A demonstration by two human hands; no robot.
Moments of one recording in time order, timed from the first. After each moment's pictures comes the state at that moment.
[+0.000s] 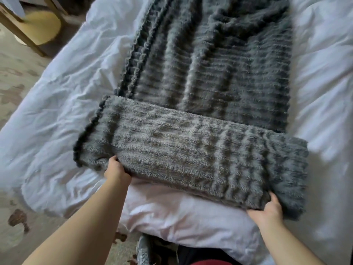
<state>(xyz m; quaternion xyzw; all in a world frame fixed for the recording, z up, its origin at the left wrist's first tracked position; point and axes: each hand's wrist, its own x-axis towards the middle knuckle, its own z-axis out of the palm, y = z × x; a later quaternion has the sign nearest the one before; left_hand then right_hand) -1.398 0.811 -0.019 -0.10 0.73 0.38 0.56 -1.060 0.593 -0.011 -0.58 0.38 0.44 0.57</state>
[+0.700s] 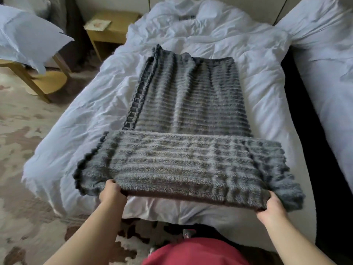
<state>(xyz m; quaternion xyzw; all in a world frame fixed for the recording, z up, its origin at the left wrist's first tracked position) -1.533 0.669 0.069 -0.01 0.77 0.36 0.53 -1.172 0.421 0.086 -0.62 0.32 0.34 0.63</state>
